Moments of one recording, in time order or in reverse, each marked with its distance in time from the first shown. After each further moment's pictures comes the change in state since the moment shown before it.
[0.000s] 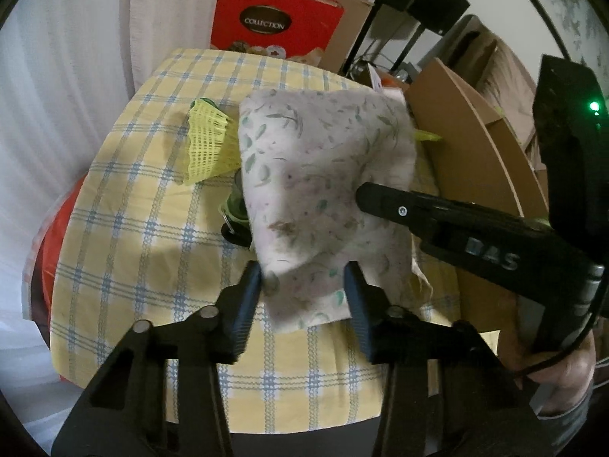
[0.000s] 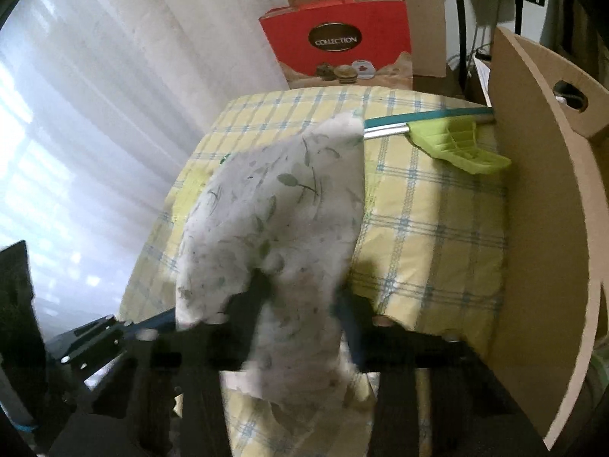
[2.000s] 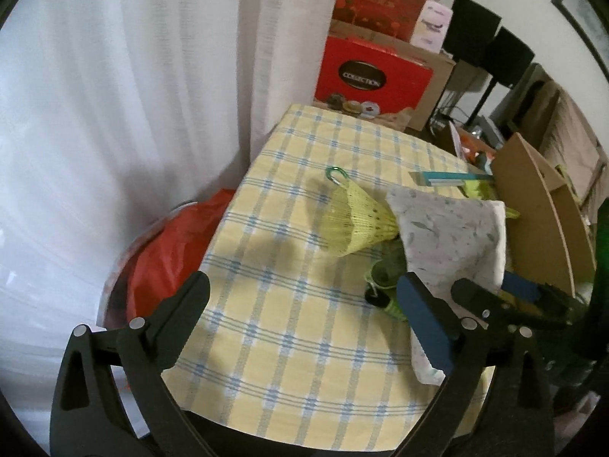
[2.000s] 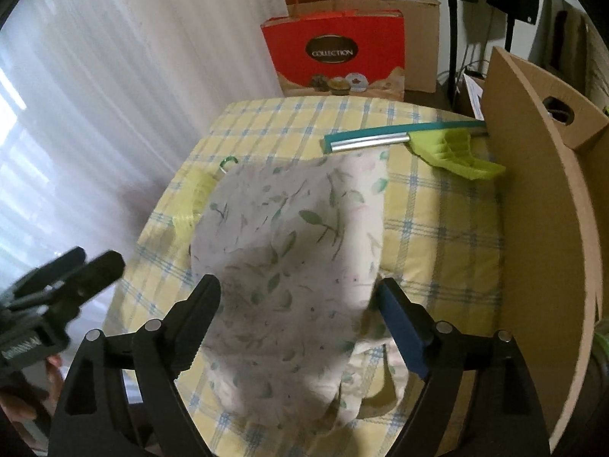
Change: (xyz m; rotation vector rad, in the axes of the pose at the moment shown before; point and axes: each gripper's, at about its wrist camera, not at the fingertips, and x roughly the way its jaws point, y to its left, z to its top) left arm -0.046 0.067 0.023 -0.125 -0.166 0.258; right arm -0.002 0.022 -0.012 -0.033 -0.051 -0.091
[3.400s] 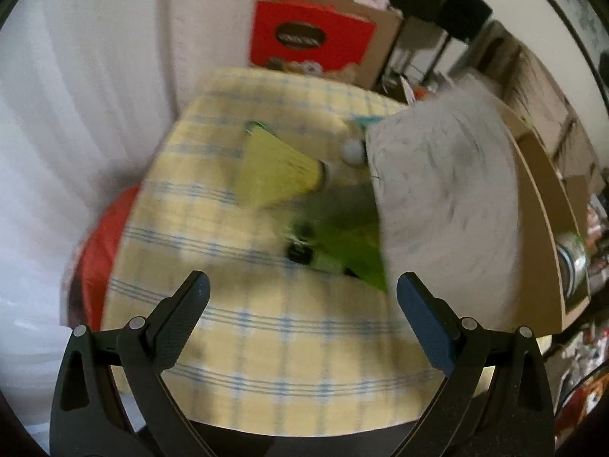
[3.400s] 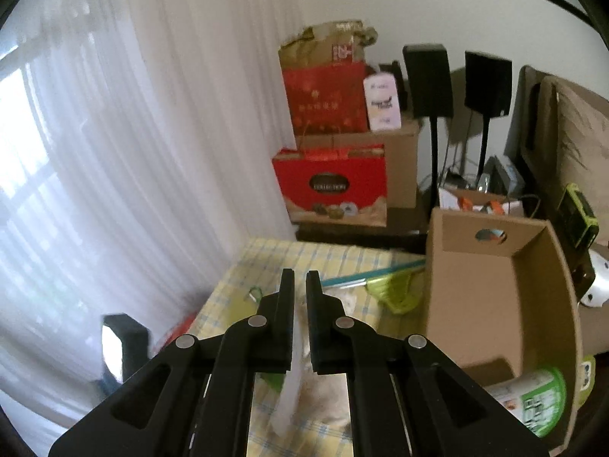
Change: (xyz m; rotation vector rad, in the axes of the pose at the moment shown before) left arm 0.018 -0.057 -0.026 0.133 0.134 -0.136; right arm -0.179 -0.014 0.052 -0.022 -0.361 0.034
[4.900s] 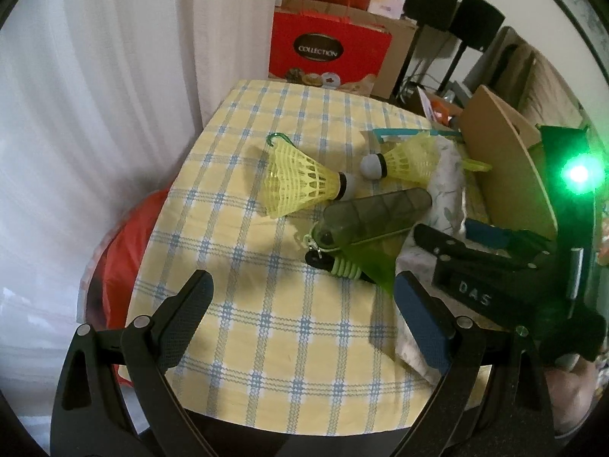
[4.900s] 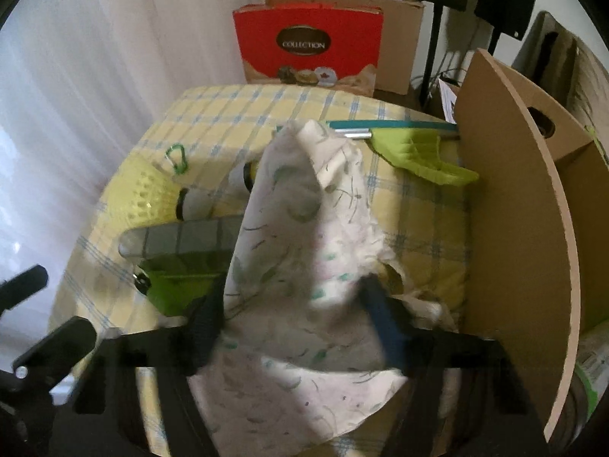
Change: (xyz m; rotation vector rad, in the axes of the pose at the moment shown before) left arm -0.015 0.009 0.001 -0.020 -0.054 0.078; right arm 0.165 -0.009 -0.115 -0.064 0.398 -0.186
